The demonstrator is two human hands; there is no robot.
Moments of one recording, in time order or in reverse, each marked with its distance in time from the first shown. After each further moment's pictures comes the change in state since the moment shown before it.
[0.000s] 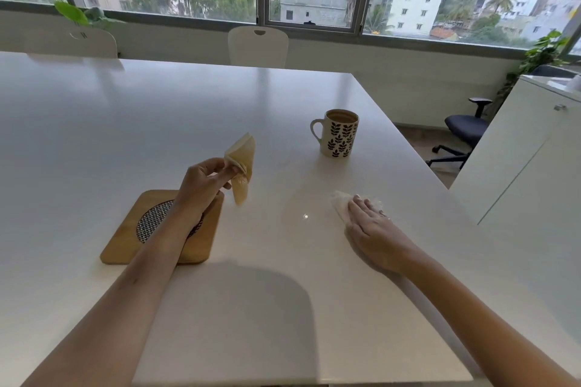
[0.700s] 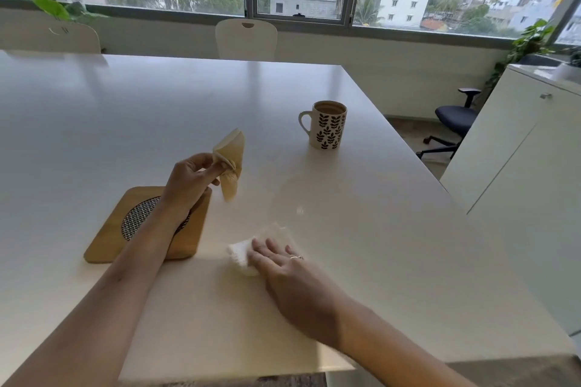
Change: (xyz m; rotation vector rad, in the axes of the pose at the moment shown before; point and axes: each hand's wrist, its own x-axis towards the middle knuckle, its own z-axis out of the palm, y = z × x) left_hand -0.001 0.000 0.001 0.006 -0.025 0.024; right_hand -0.060 -0.101 0.051 -0.018 -0.012 -0.499
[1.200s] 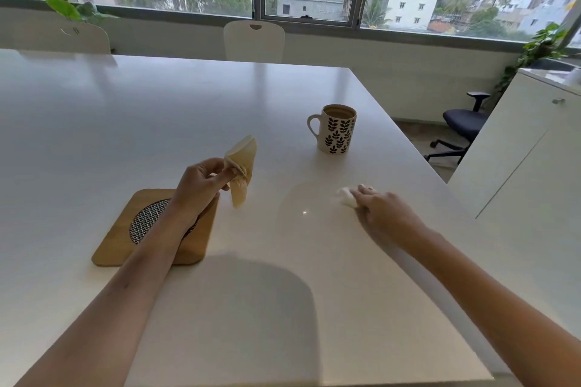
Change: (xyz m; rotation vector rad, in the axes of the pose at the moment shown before) left_hand 0.002 -0.003 0.001 0.018 -0.032 0.002; right_hand 0.011 0.142 -0.067 -0.203 0.208 0.395
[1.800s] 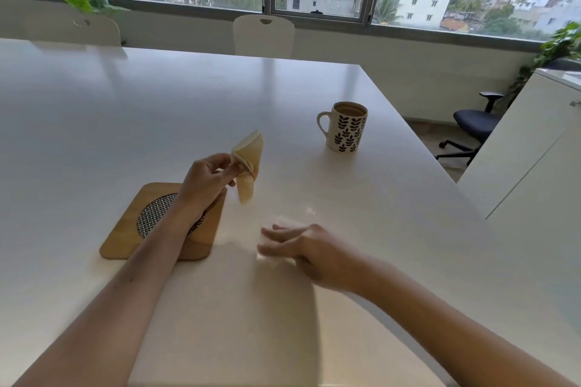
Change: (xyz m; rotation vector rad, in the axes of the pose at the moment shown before) left_hand 0.001 -0.001 -0.003 0.012 0.010 0.002; right_hand -0.018 -0.103 0.023 0.301 -0.201 -0.618
